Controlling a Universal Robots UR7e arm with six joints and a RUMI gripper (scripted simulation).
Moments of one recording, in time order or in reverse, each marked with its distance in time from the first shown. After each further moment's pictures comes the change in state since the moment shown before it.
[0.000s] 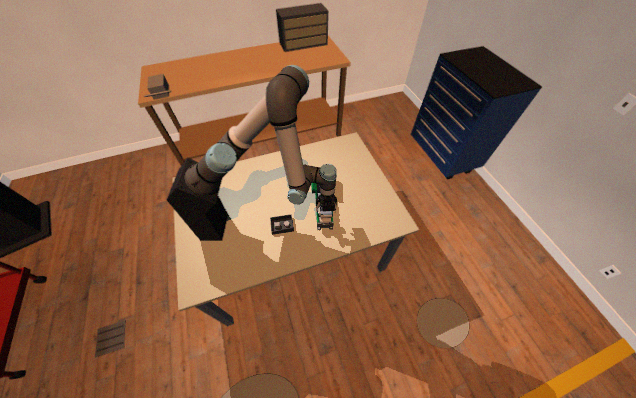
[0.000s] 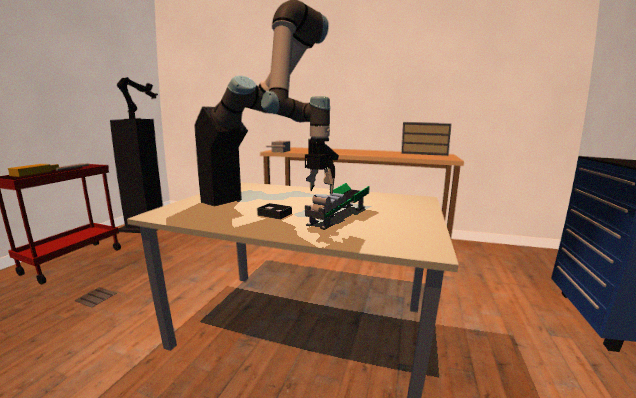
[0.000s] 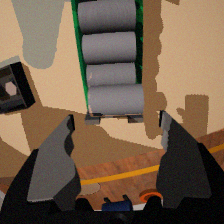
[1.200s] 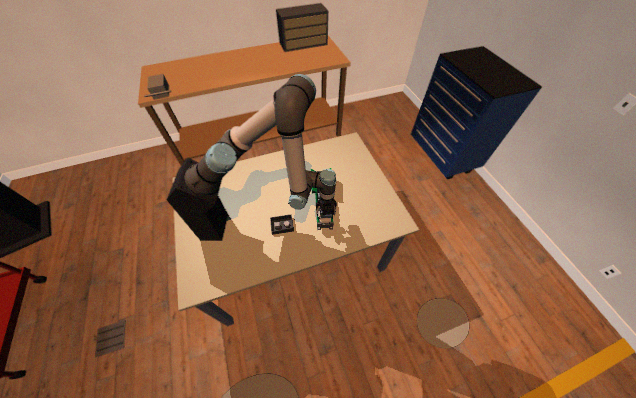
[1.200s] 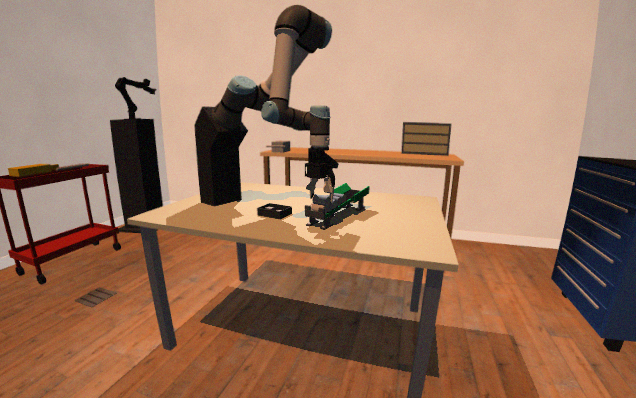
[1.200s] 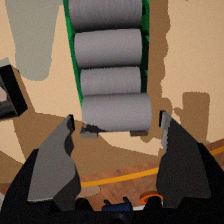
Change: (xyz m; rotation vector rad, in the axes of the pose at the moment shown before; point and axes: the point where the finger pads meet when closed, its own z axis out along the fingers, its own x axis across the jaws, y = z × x) arm 0.000 0.000 0.034 0.000 0.000 0.000
